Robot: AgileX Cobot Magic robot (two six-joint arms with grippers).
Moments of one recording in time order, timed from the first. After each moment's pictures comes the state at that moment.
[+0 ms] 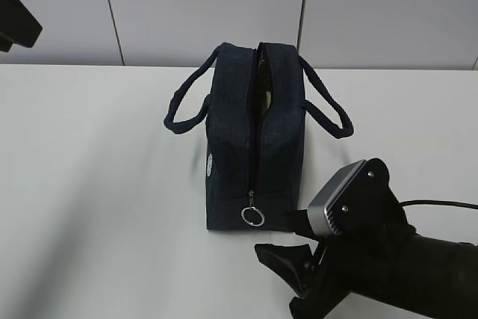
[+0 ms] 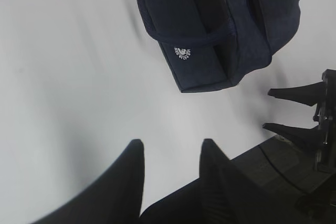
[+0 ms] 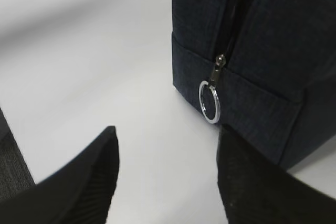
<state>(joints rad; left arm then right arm) -0.18 1.36 -1.40 -0.43 1.24 0.16 0.61 1.62 -0.36 -0.28 -0.68 0.14</state>
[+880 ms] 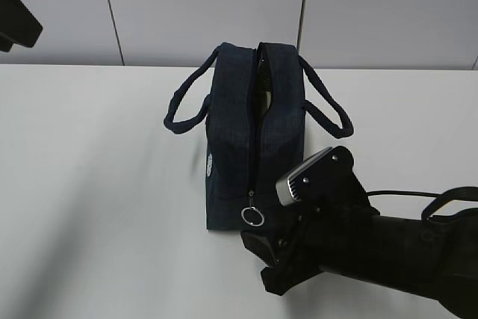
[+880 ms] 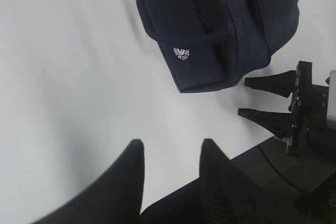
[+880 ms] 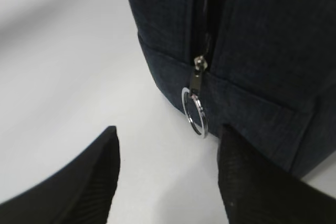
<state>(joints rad) -0.18 1.36 -1.40 -0.44 1.24 0.16 0.61 1.75 -0.49 -0.26 -0.60 0.24</state>
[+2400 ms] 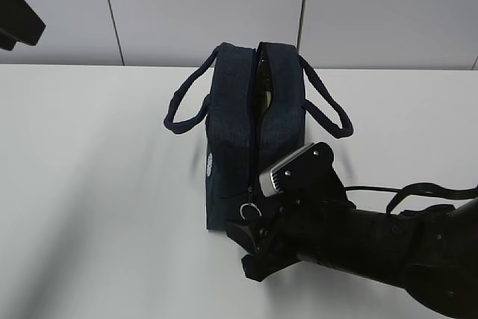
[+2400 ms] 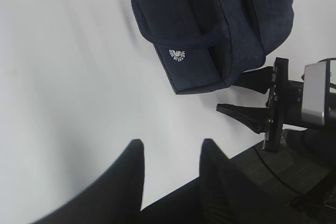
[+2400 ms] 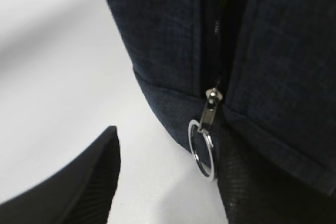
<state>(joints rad) -0.18 1.36 -1.40 -0.45 1.24 0.16 0.61 1.86 -0.57 -0.25 -0.68 0.25</state>
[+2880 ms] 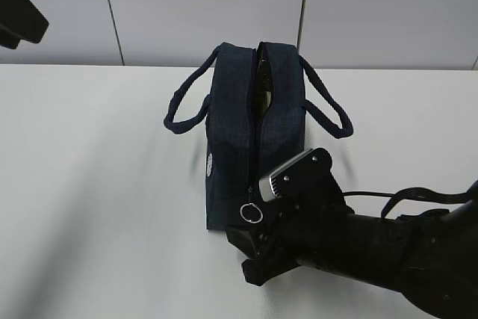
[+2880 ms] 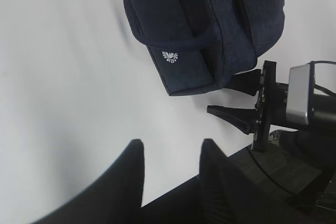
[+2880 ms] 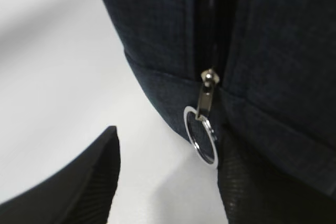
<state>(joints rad) -0.18 1.36 -1.40 -0.47 1.24 0.16 0.61 1.88 -0.57 -0.25 -0.69 0.25</state>
